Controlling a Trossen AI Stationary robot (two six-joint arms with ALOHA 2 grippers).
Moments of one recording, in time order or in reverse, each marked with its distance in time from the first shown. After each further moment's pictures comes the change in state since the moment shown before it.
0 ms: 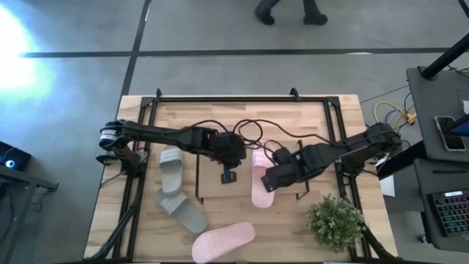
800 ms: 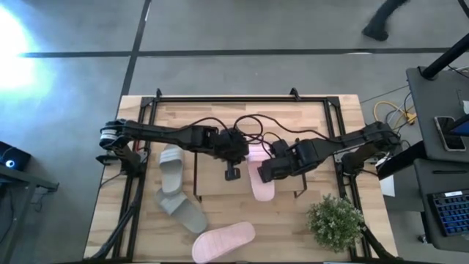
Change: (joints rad) left arm 0.012 0.000 0.000 0.084 -0.039 0.002; right arm -0.068 0.008 0.011 -0.005 0.101 -0.043
